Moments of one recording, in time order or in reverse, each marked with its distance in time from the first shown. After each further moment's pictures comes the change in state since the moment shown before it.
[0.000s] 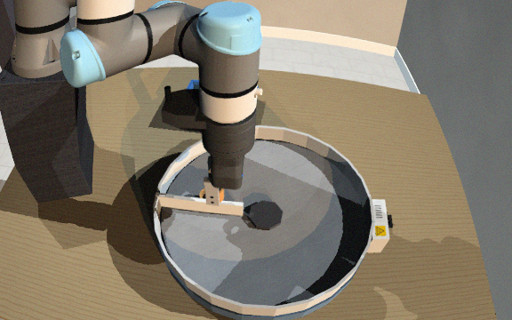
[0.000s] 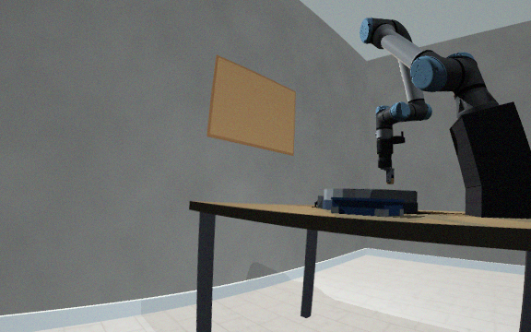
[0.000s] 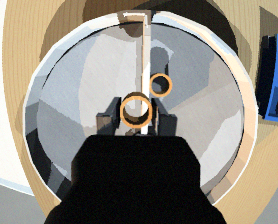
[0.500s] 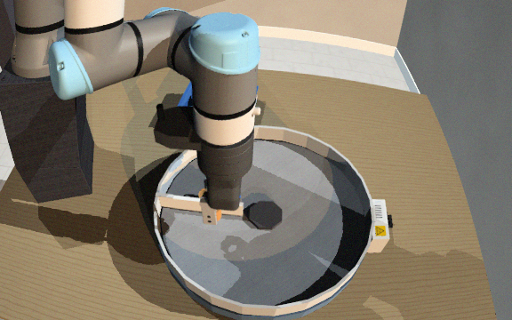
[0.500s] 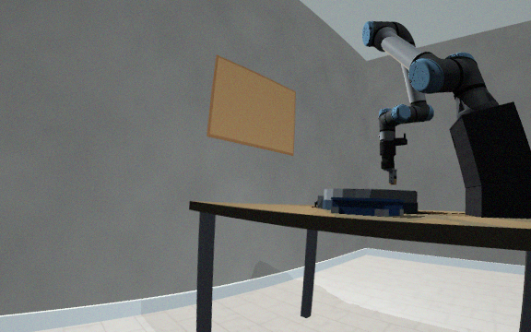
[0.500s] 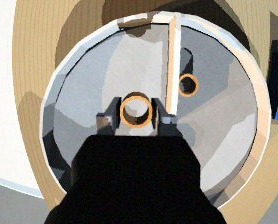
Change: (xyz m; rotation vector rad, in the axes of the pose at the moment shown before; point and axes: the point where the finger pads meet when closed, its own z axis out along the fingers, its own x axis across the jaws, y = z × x) arm -0.039 0.000 0.000 0.000 0.001 -0.001
